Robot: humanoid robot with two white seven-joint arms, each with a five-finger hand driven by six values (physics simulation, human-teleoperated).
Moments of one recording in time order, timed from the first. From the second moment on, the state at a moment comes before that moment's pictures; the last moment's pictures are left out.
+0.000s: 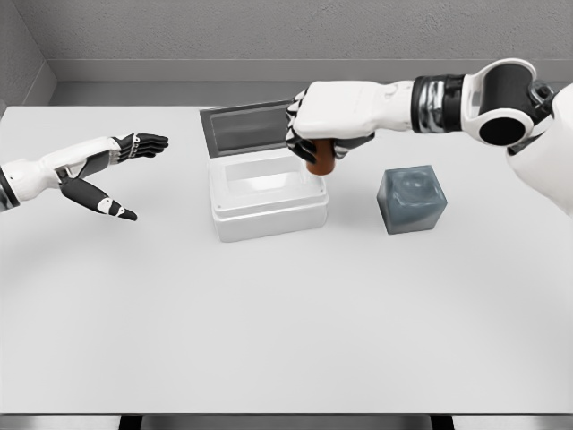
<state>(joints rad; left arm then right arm) -0.82 0.90 -1.08 -1.13 0.76 -0.53 -0.61 -1.04 -0.54 0.86 -1.44 0.38 -0.59 0.61</state>
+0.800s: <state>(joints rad) -0.77 0.94 -1.08 -1.13 0.77 -0.61 -0.61 -1.08 -0.42 0.92 -1.22 0.39 -0.59 0.61</state>
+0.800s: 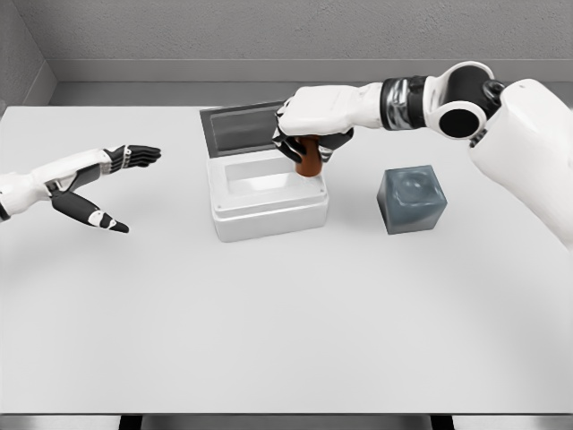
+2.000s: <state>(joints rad) -0.90 0.63 -0.90 -0.95 0.77 -0.34 -0.61 -0.86 -0.74 0.55 -1.26 0.28 -0.61 0.61</state>
